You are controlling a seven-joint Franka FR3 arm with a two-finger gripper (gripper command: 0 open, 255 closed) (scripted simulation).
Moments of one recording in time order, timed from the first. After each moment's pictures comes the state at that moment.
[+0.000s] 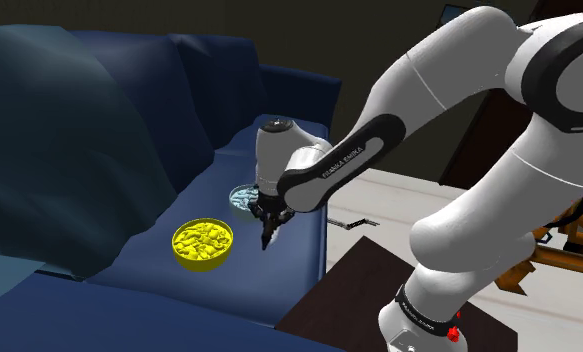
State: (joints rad) arm -0.62 -0.13 0.95 -2.59 -0.18 2.52 1.49
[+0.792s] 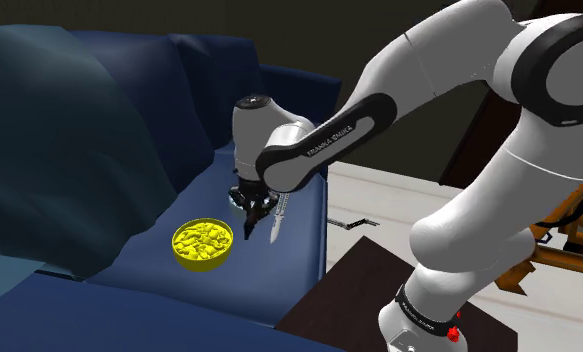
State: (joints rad) arm -0.61 -0.06 1.00 -2.40 -0.22 2.36 1.55
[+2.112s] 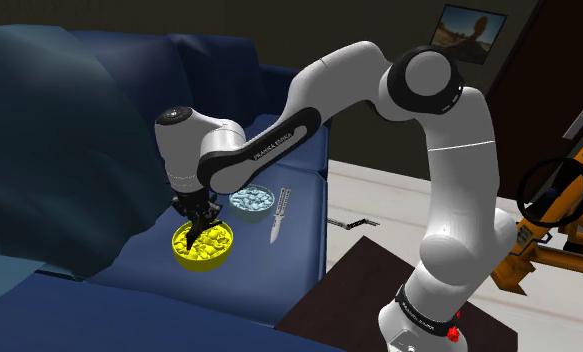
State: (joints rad) arm -0.25 0.57 0.84 -1.88 -0.75 2.11 1.98
